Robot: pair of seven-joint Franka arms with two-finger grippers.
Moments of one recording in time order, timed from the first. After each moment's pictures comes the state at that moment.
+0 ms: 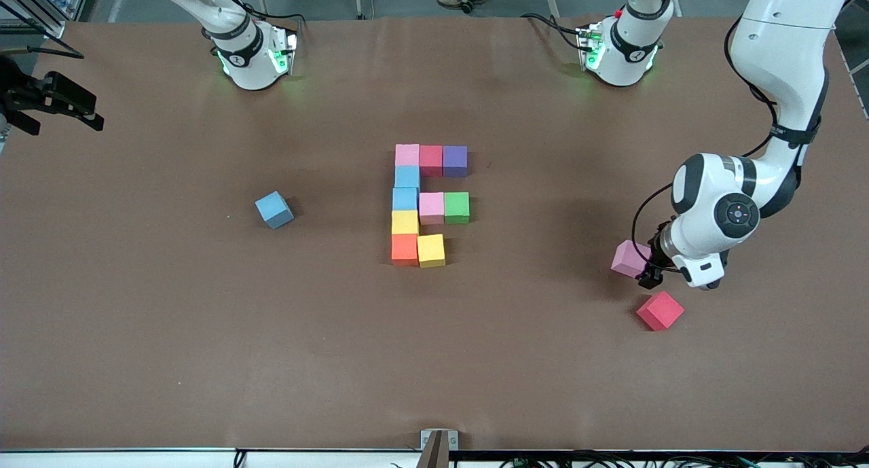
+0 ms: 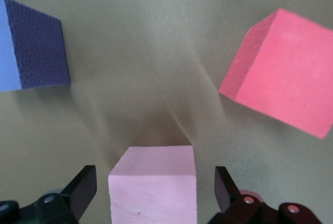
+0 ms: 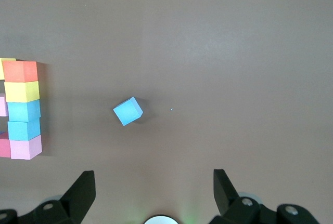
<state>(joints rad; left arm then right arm) 0.08 0.49 -0.17 -1.99 0.15 2.43 -1.31 0.00 -0.06 -0.01 -1.51 0.01 1.41 -0.06</state>
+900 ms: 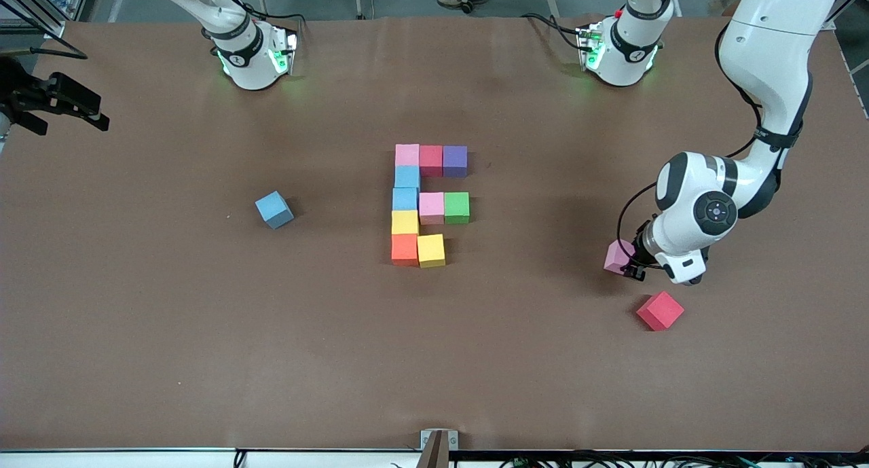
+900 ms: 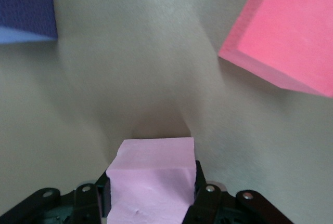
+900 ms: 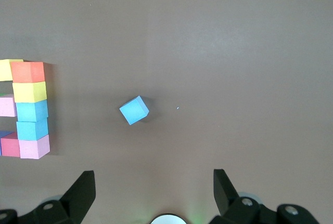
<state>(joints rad) 0.06 0.50 -0.21 -2.00 0.15 2.45 -1.44 0.00 -0.06 -0.01 -1.52 0.04 1.41 -0.05</state>
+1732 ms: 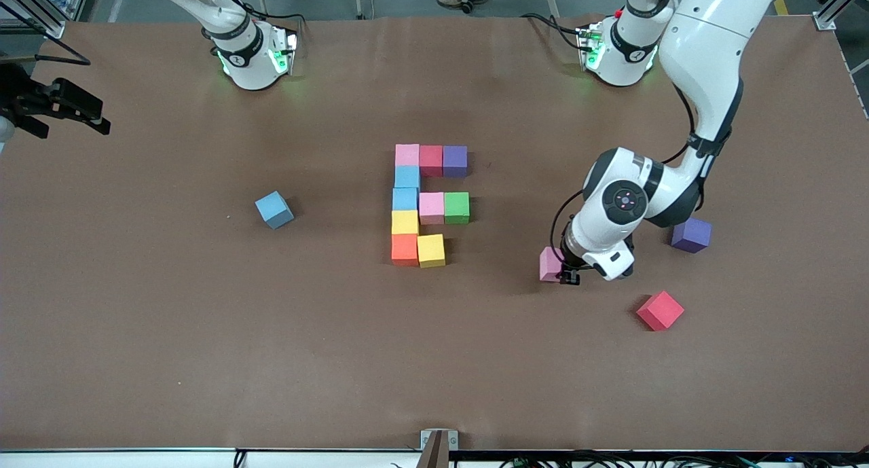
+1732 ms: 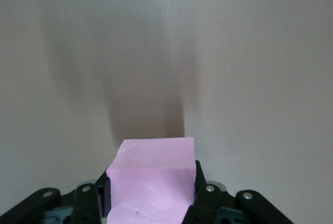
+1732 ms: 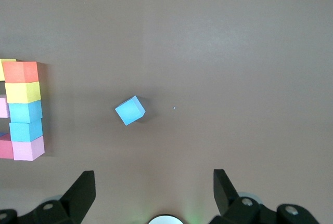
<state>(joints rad) -0.20 0.57 -0.23 -1.83 0.14 2.43 -1.95 0.00 -0.06 -0.01 -1.54 0.03 1.42 -0.05</state>
